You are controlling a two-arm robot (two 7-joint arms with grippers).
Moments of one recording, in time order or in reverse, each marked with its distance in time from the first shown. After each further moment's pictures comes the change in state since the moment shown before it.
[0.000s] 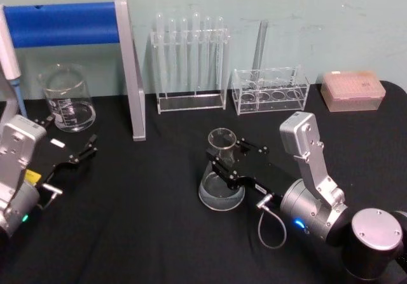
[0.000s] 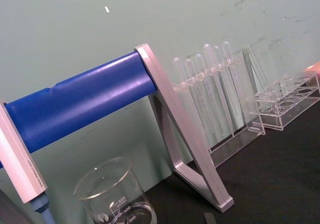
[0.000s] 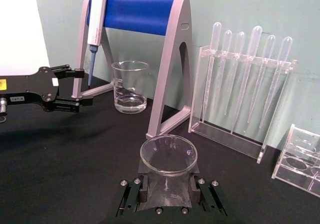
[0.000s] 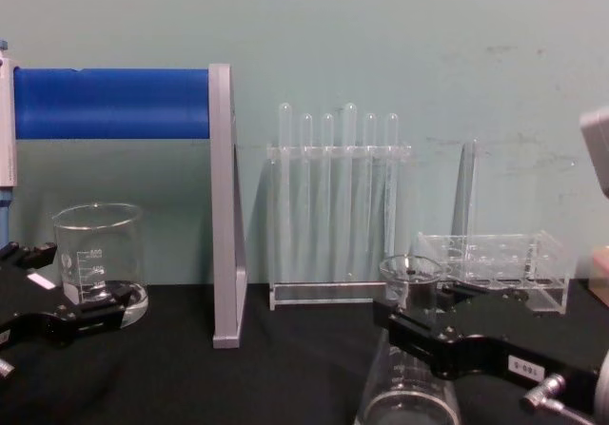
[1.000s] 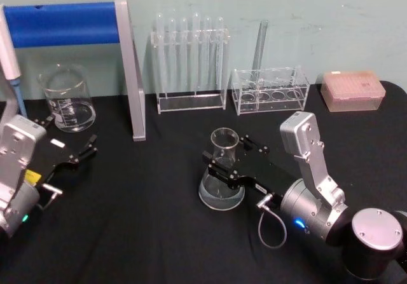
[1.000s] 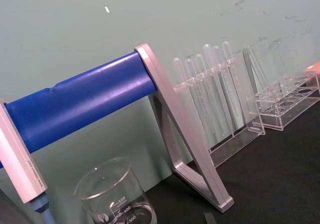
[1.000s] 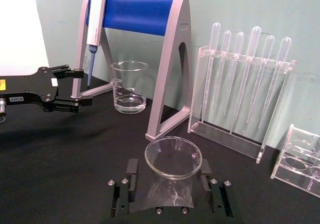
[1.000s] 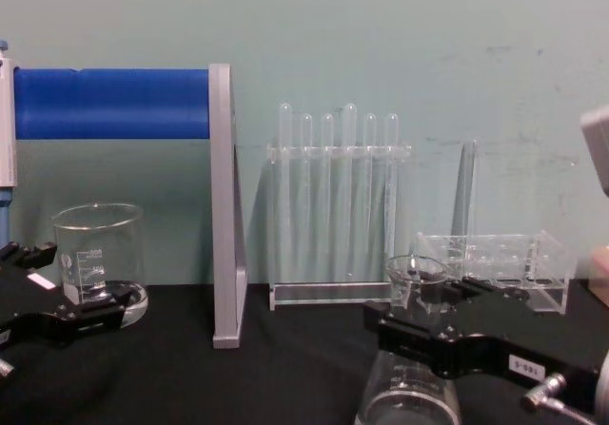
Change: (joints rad) left arm 0.000 0.000 0.000 0.000 0.000 0.000 0.000; right arm 0.000 0.000 0.001 0.000 0.000 0.001 -0.001
